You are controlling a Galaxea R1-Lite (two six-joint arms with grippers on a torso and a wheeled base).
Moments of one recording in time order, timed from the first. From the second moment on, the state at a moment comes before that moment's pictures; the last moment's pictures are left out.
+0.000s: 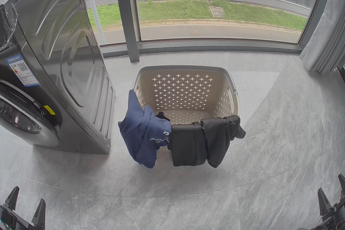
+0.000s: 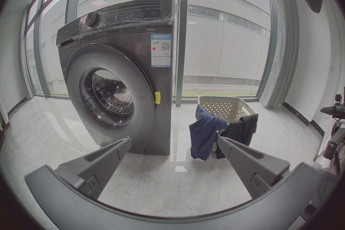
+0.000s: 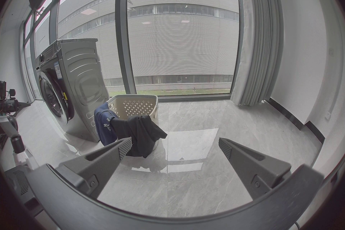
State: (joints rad) left arm 0.00 0.02 -0.02 0.00 0.01 -0.04; right arm -0.01 0.02 -0.02 0.00 0.03 -0.01
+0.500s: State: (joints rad) left arm 0.00 0.02 -0.02 0.00 0.01 -0.04; right arm -0.01 0.02 -0.02 0.00 0.03 -0.01
